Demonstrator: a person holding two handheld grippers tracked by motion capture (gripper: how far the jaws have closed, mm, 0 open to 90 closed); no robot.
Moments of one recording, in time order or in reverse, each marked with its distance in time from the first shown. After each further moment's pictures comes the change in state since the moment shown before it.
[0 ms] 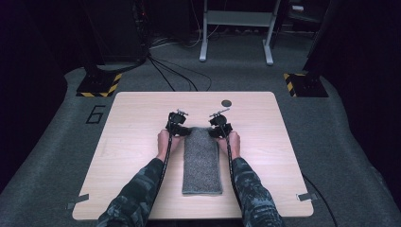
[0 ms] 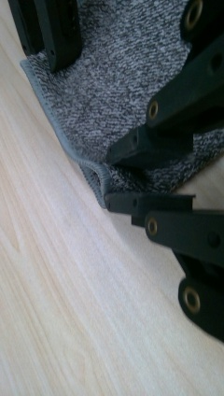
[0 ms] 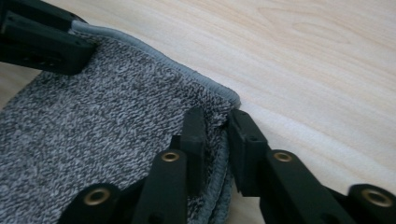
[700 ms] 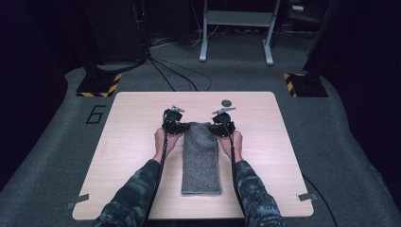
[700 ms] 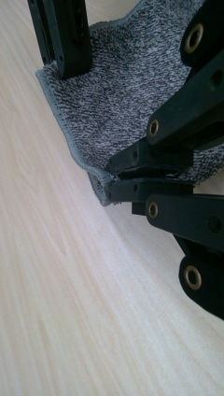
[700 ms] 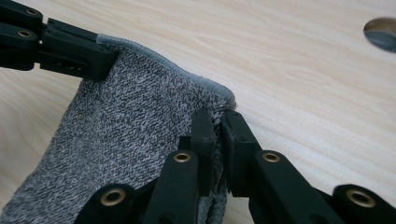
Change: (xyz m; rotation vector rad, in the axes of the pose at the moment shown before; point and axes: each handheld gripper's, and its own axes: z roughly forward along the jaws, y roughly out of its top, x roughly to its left) left arm -0.007 0.004 -0.041 -0.143 -0.028 0.017; right arm 0.007 0.002 -0.042 -0.157 0.057 0.000
